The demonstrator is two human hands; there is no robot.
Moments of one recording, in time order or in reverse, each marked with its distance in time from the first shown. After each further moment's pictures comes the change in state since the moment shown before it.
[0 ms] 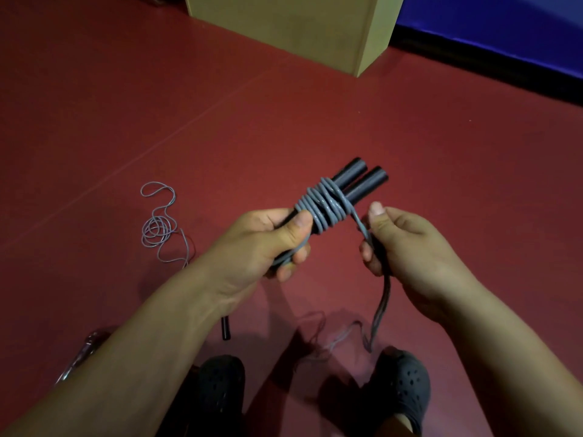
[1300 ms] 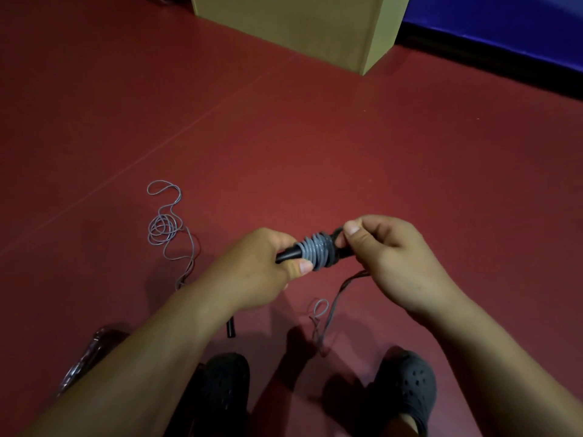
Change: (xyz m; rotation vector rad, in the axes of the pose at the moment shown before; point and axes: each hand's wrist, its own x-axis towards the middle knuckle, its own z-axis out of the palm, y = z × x) left_hand 0.004 -0.022 -0.015 0.866 0.080 -0.128; right_hand 0.001 0.012 0.013 -0.287 -0.039 -0.252
